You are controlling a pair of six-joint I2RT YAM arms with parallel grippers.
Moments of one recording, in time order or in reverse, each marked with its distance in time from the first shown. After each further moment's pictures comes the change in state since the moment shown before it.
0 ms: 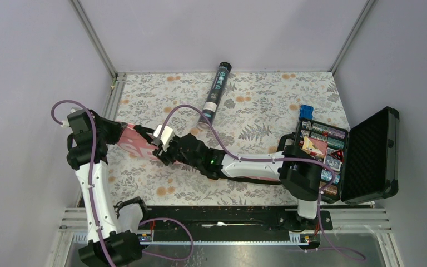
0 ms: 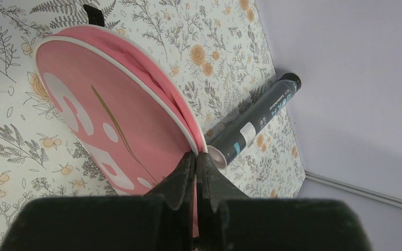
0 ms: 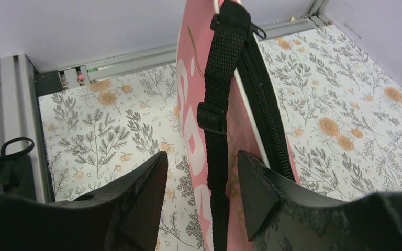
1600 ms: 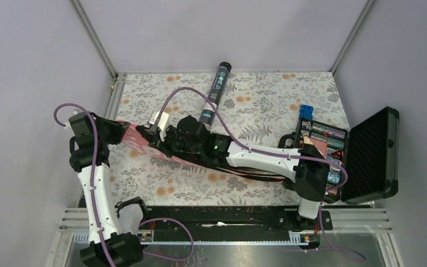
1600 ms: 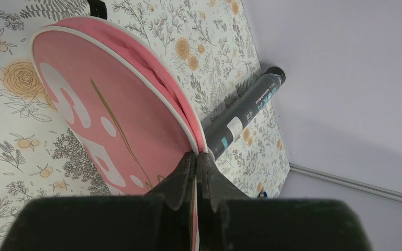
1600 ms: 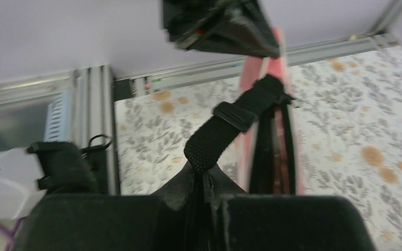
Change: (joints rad) left arm 0.002 -0.026 -0.063 0.071 0.058 -0.045; right arm -0.060 -0.043 0.208 -0.278 -0.248 0.079
